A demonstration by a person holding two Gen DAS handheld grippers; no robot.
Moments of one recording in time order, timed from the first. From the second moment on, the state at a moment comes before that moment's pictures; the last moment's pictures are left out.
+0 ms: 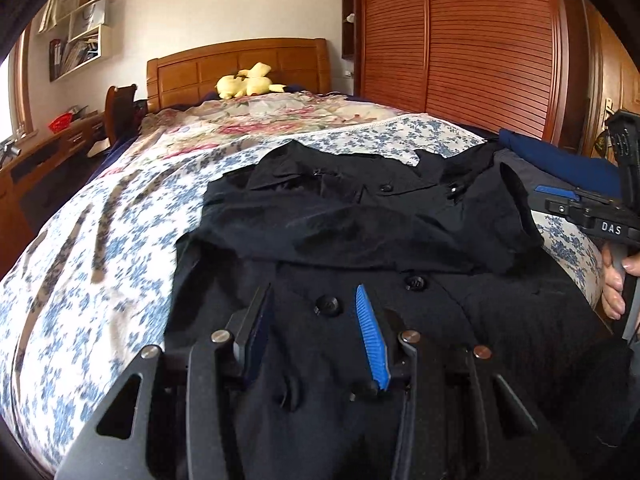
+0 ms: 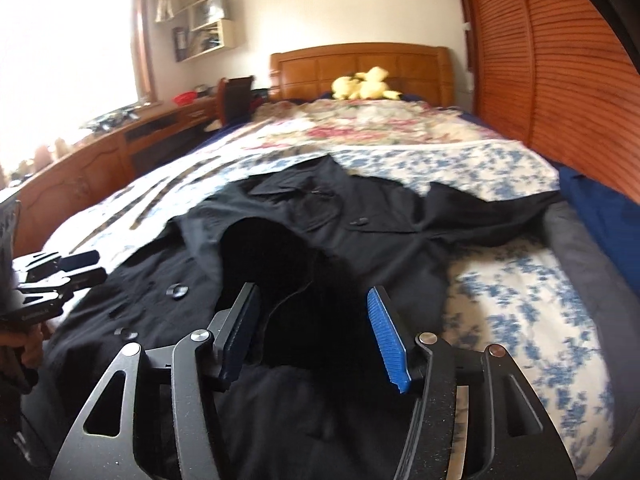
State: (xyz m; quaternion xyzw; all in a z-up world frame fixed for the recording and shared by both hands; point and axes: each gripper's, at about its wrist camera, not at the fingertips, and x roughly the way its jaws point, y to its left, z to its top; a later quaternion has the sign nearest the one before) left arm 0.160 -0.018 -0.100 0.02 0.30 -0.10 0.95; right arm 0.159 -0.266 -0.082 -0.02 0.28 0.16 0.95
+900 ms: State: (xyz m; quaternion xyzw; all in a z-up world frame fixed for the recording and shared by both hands) left arm 0.231 -0.005 -0.116 0.00 0.26 -0.12 0.96; right arm 0.162 -0.187 -0.118 -0.05 0.31 0.26 0.91
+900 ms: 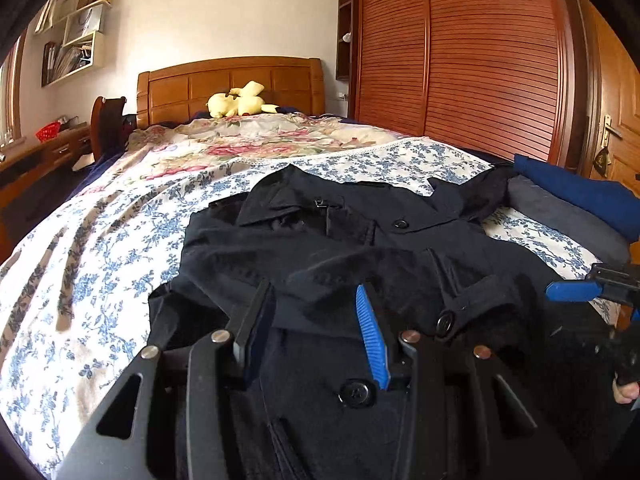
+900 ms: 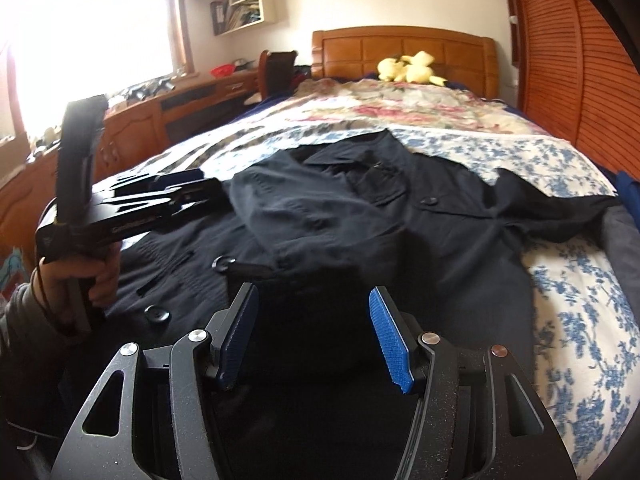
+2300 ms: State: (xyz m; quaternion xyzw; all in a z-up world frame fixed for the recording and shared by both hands) left arm 0.195 -0.012 -0.108 -0.01 0.25 -0.16 0.95; right arm 0.149 -0.267 -0.086 -0.05 0.31 0.06 0.95
